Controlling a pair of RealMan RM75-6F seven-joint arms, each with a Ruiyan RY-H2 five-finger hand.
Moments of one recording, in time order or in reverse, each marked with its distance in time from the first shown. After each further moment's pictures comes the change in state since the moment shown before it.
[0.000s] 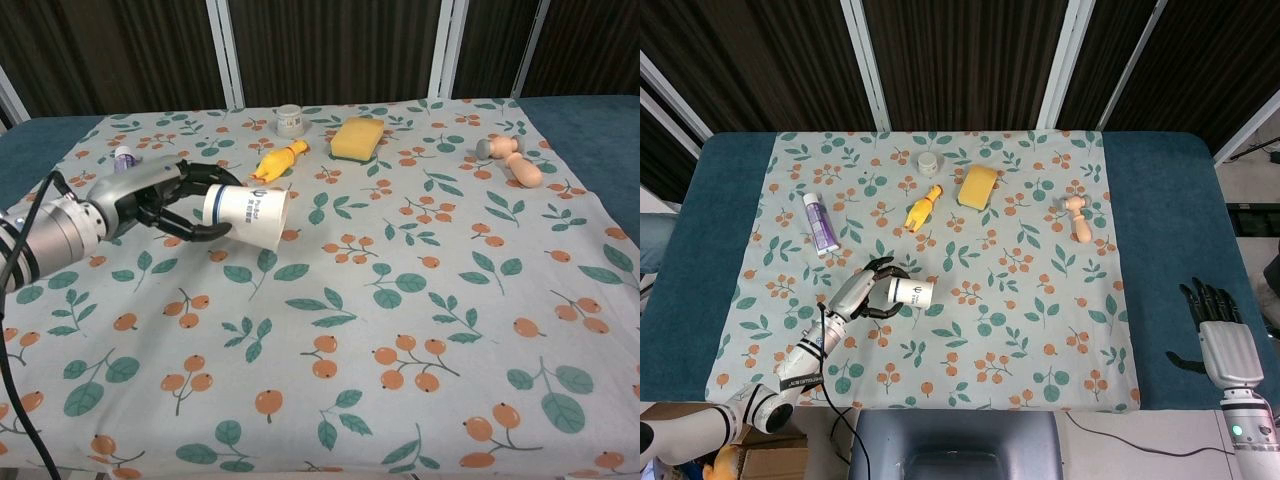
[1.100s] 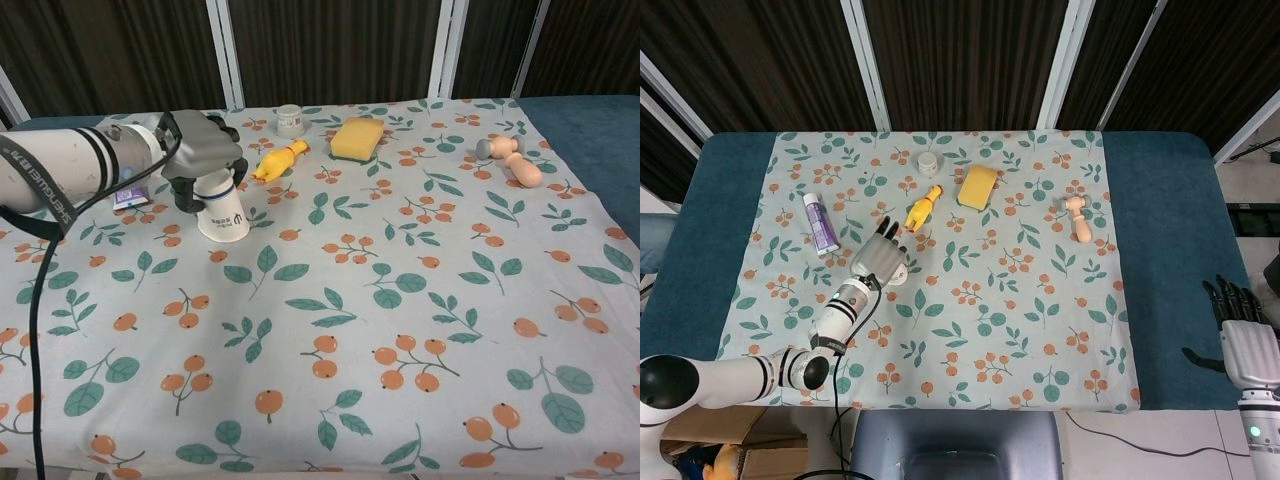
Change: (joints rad) left arm -0.455 0.105 0.153 -0.137 -0.745 -0.046 1.585; right arm -0.019 0.004 0.016 0.057 0.015 0.025 0.080
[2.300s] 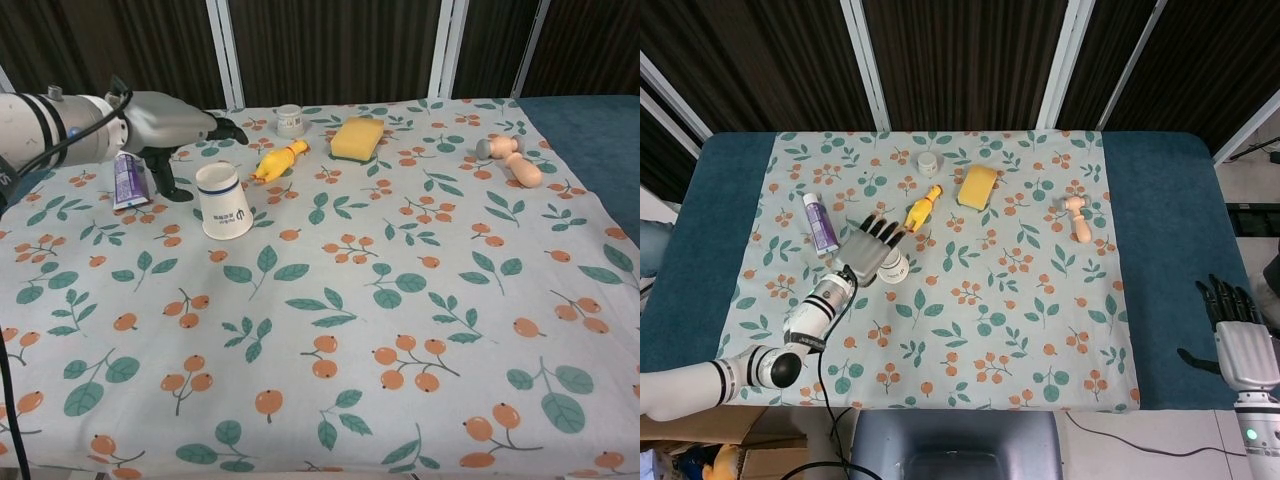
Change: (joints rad) left arm 0.135 0.133 -0.161 -0.107 0.089 -0.128 -0.157; right arm 0.001 0.006 -0.013 -0.023 -0.034 0.029 -0.020
